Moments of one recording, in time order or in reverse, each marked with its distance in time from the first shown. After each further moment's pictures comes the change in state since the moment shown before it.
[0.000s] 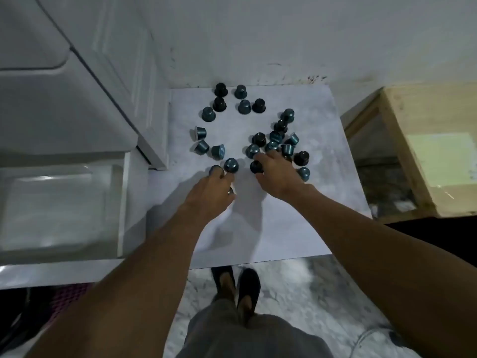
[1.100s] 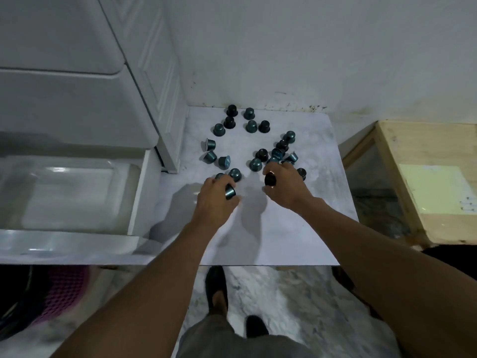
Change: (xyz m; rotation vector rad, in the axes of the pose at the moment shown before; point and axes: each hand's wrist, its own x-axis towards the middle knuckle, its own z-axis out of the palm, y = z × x) left_hand -0.036 0.030 -0.008 -0.506 0.325 -0.270; right_hand -0.034 0.002 -0.033 0.143 0.053 0.008
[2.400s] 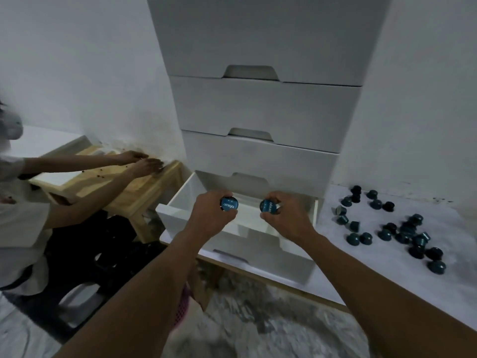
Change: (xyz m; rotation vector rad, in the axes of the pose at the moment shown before) left_hand -0.174 -0.147 -0.336 0.073 0.411 -0.036; right_hand -0.095 -0.362 0.078 0.356 0.129 -0.435
